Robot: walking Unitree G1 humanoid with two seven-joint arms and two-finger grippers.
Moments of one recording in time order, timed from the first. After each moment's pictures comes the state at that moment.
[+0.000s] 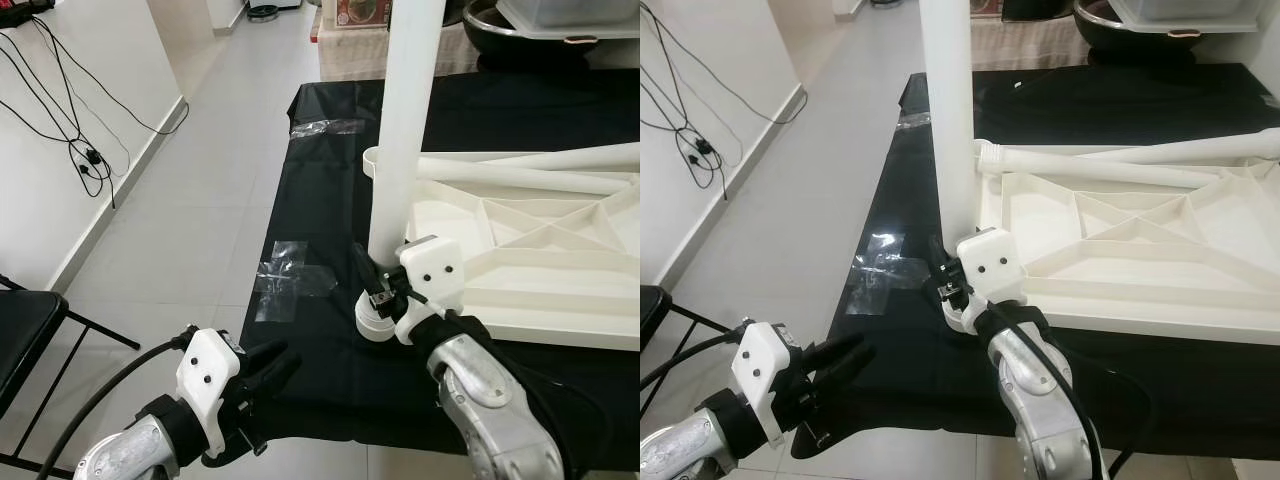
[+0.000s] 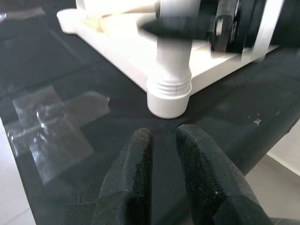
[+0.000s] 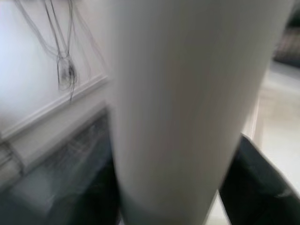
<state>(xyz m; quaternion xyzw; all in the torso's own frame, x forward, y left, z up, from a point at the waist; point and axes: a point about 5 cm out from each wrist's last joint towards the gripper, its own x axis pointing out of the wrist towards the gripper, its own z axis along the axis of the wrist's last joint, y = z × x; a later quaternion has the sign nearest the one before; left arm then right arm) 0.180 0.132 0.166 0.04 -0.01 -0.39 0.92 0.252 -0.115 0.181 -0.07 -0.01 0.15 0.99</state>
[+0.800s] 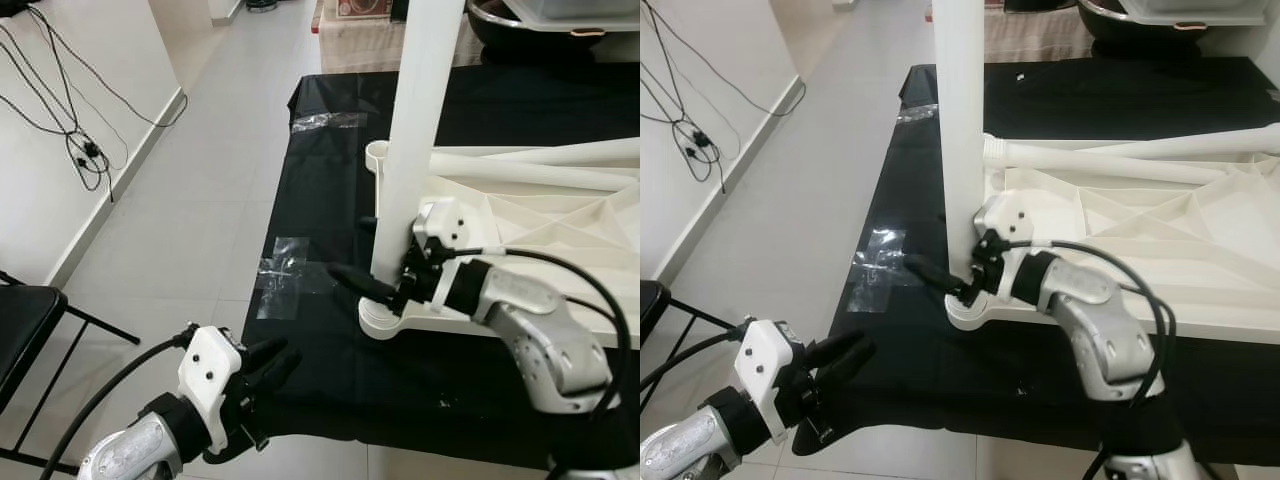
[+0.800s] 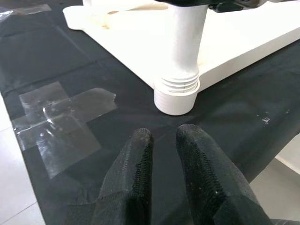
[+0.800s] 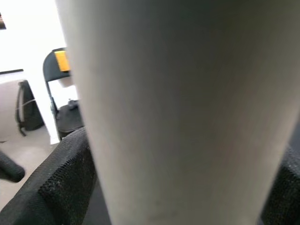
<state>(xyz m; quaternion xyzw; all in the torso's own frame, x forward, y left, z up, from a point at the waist) 0.182 0.133 0.166 0.04 -0.02 -0.38 0.93 0.293 -0.142 0.227 -0.07 -0.05 0.49 0.87</state>
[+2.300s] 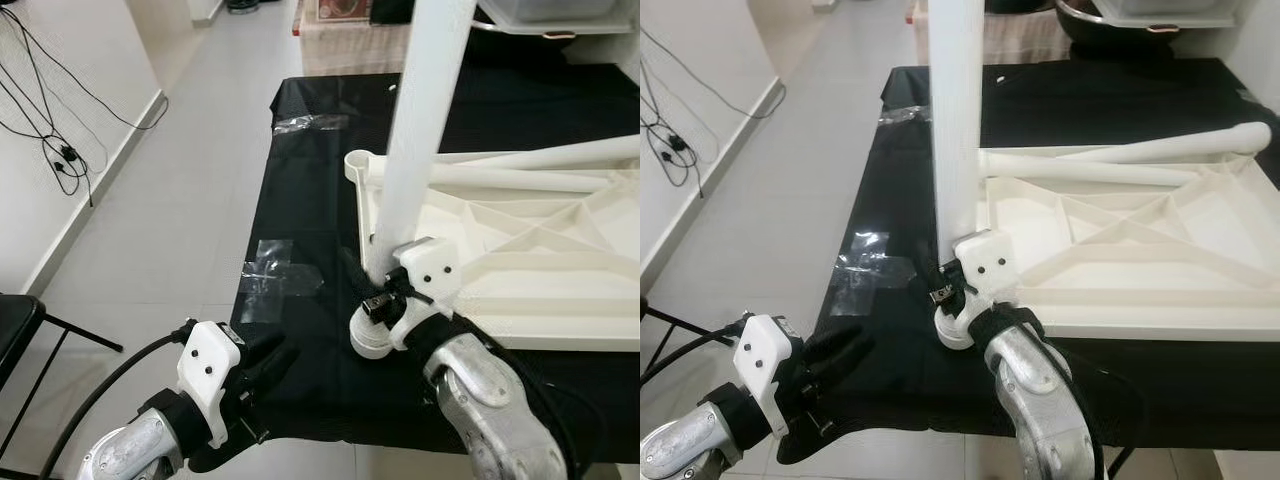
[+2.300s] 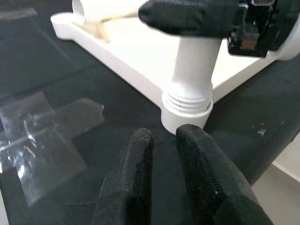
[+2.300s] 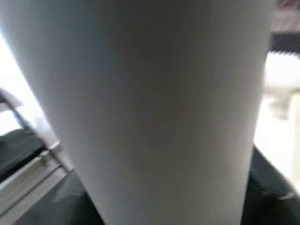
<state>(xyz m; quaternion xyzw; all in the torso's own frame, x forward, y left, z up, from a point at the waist) 0.184 0.131 0.167 0.04 -0.02 -0.37 0.93 0.245 -0.099 0.197 0.02 -0.03 0.26 0.96</state>
